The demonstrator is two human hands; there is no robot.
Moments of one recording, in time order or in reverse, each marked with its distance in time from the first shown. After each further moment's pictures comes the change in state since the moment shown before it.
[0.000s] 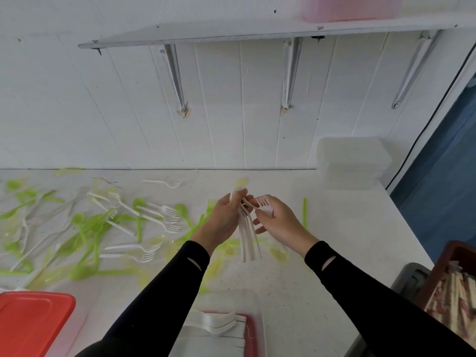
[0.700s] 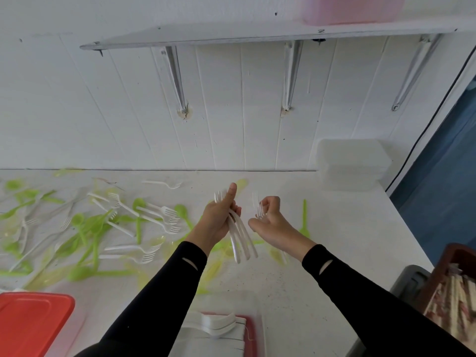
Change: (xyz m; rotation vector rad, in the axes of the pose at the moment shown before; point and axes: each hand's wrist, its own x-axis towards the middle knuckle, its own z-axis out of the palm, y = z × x) left_hand 0.008 0.002 -0.010 -0.233 0.181 -0.075; right_hand -0.002 0.005 0.006 -0.161 -0.089 0.078
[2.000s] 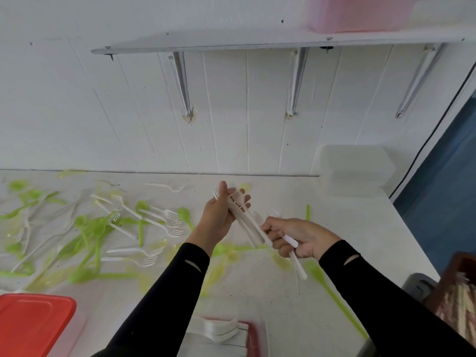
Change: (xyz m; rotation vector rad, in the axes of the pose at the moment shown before) left_hand -0.006 0.012 0.006 -0.121 -0.039 0.132; right_hand 0.008 -0.006 -0.031 0.638 -0.289 0.629
